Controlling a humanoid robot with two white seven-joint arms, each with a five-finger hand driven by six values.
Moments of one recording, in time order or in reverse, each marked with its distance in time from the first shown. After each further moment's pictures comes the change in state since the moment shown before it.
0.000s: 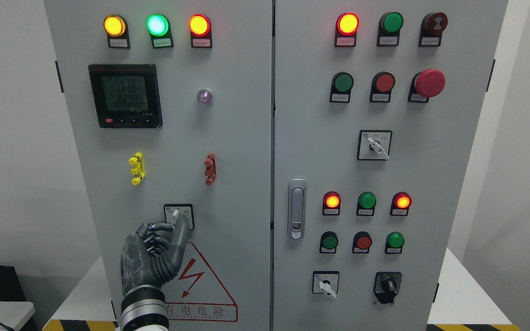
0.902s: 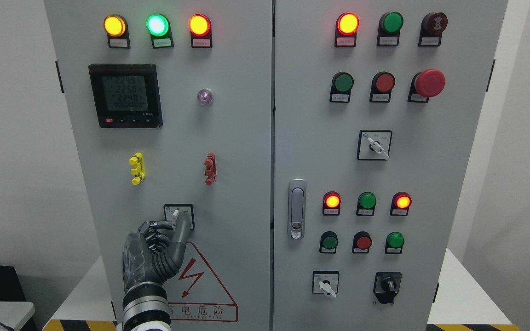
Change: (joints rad) left arm -0.013 0.000 -0.005 0.002 -0.001 0.012 0.001; right arm 0.000 0.000 0.000 0.000 0.000 0.000 0.000
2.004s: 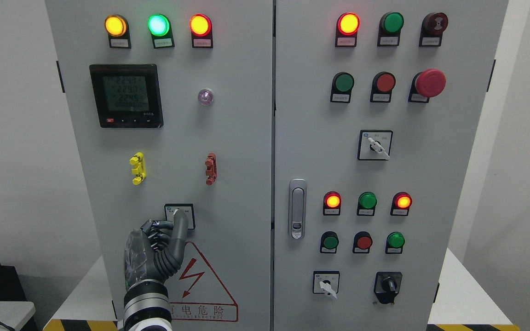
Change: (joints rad) left arm -0.013 0.001 -0.002 0.003 -0.002 0.024 -0.003; right arm 0.000 0.000 0.000 0.000 0.000 0.000 0.000
